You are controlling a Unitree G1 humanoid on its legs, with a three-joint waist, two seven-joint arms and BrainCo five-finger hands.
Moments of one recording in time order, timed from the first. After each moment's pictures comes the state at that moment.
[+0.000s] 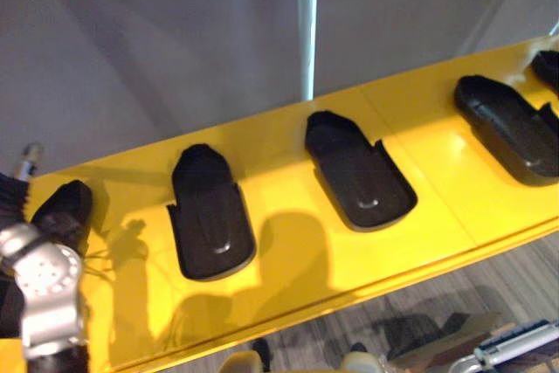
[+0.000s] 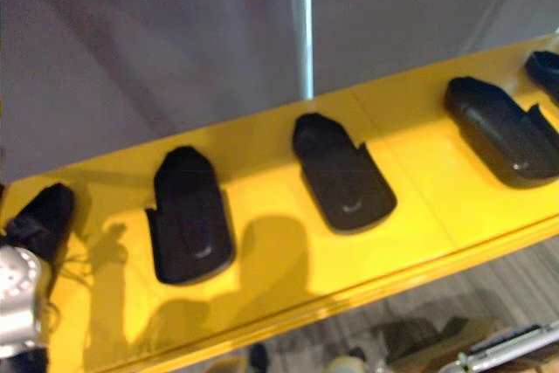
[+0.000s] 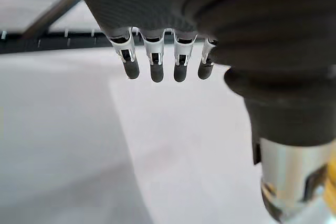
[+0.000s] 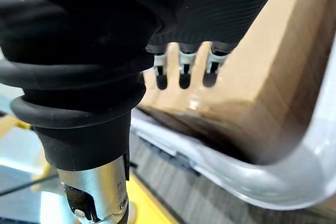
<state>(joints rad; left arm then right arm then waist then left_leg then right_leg) 0.12 0.33 0.41 -0.33 -0.10 -0.15 0.48 0.30 -0.06 -0.62 0.68 0.21 -0.24 -0.48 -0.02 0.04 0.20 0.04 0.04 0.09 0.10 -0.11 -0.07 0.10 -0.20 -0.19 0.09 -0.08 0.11</state>
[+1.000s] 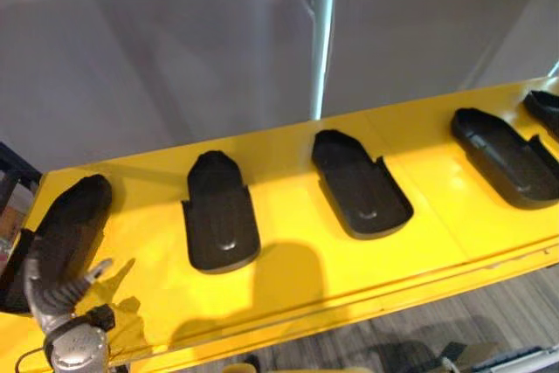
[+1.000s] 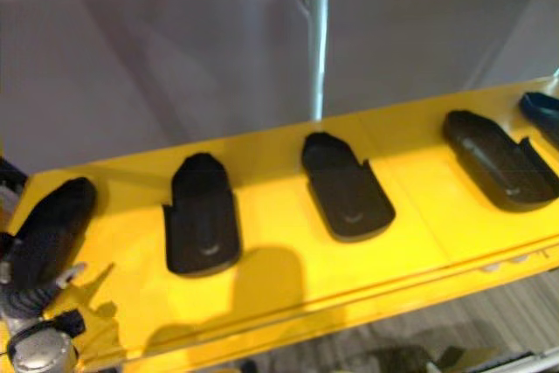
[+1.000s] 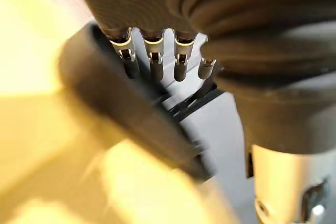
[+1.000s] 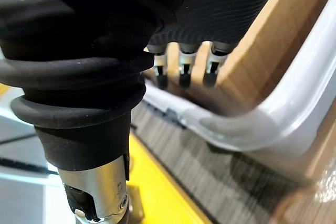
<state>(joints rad) 0.33 0.19 0.48 -0.16 0.09 0.31 0.31 0.34 -0.03 -0.47 0.71 0.16 -0.21 -0.43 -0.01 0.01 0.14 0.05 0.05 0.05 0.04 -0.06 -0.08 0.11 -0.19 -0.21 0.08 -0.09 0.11</state>
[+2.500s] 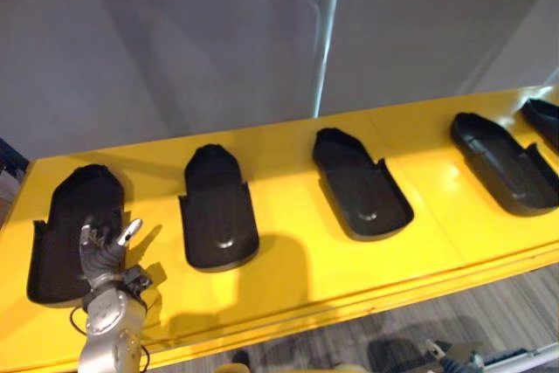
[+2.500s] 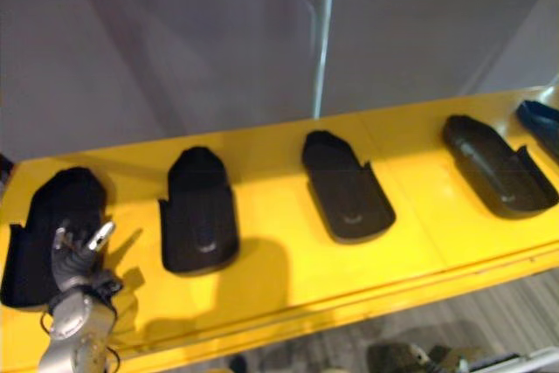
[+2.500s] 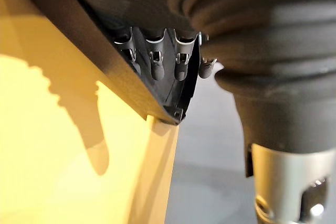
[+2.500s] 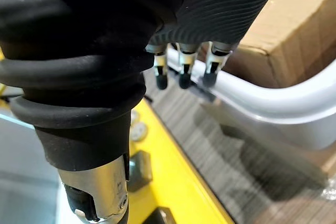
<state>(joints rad) 0.19 0.19 0.33 -0.17 -0.46 0.13 0.43 0.29 -0.05 -0.41 0.74 0.10 -0.17 -0.39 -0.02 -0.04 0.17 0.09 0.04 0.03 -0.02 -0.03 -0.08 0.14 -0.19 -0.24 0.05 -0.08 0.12</state>
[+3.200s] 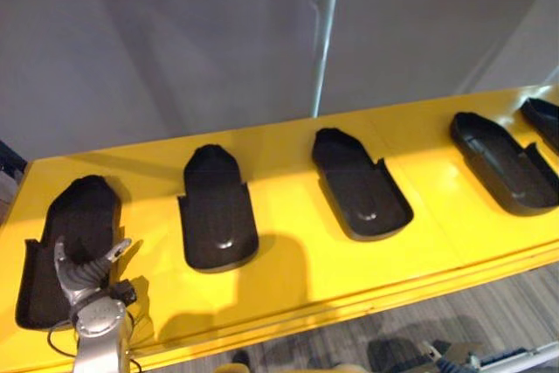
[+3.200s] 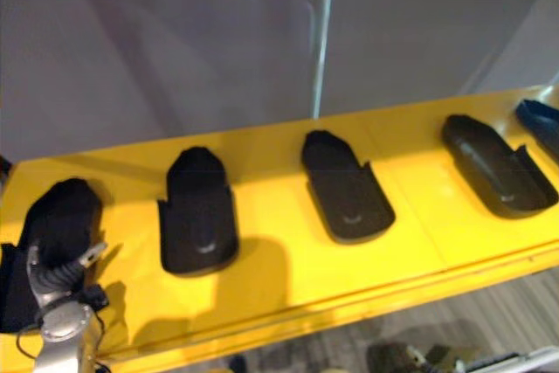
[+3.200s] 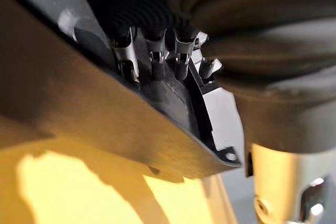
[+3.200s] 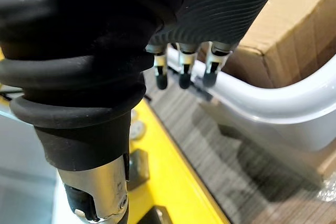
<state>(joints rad) 0.22 0.23 0.42 -0.11 -0.06 0.31 0.47 0.29 -0.06 -0.41 0.74 0.08 -0.17 -0.39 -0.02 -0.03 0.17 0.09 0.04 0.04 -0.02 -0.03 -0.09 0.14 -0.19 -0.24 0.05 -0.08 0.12</state>
